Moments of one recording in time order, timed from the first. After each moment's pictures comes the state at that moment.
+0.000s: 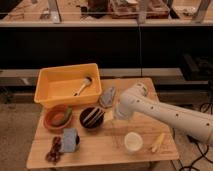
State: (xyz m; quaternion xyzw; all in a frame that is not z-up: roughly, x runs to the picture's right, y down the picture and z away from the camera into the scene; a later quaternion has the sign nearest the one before) arm 0.067 0.169 0.795 -0.12 -0.29 -0.67 0.67
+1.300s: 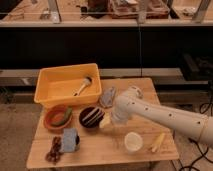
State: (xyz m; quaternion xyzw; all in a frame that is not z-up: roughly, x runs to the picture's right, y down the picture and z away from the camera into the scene) arm 0.046 0.202 0.808 -0.14 -0.33 -0.68 0.64
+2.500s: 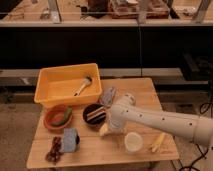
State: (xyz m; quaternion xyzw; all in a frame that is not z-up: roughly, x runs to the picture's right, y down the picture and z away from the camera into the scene) arm 0.038 0.242 0.819 -0.17 -0.32 -0.68 0.63
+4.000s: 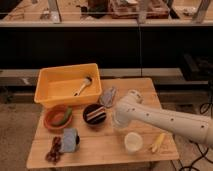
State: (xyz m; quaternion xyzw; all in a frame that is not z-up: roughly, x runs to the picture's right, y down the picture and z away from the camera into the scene) arm 0.073 0.208 0.797 -0.15 -0.29 -0.68 0.66
